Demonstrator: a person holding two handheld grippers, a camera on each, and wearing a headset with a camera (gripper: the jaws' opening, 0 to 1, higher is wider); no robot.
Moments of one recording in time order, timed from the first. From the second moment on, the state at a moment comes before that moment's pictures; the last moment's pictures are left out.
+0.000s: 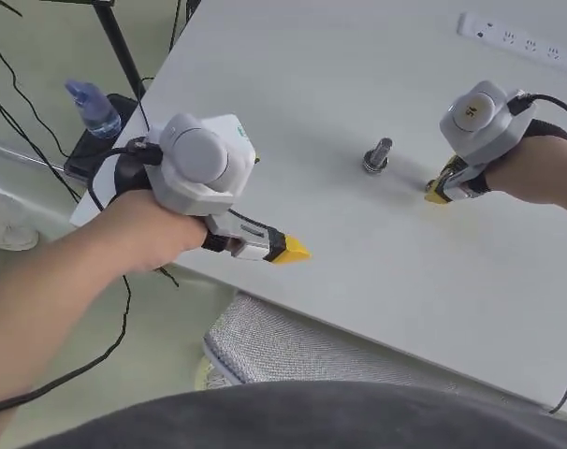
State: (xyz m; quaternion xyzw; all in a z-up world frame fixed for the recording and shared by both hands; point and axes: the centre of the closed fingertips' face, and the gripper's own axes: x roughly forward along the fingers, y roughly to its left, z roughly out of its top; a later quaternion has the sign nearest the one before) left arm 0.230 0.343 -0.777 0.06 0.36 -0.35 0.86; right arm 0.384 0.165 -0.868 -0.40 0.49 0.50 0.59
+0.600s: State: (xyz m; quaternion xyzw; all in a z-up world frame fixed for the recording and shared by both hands) left arm 0.228 0.341 -0.776 0.06 0.36 -0.35 0.86; right arm 0.382 0.169 -0.857 -0.40 0.48 0.50 0.60
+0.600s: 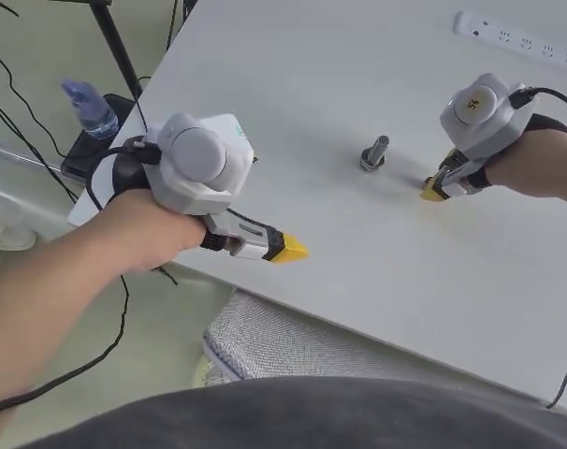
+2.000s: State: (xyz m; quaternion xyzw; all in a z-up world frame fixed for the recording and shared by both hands) left arm 0.229 0.327 -0.757 0.06 0.34 -0.36 0.87; right arm 0.376 0.158 -0.750 -0.24 0.36 0.49 0.76
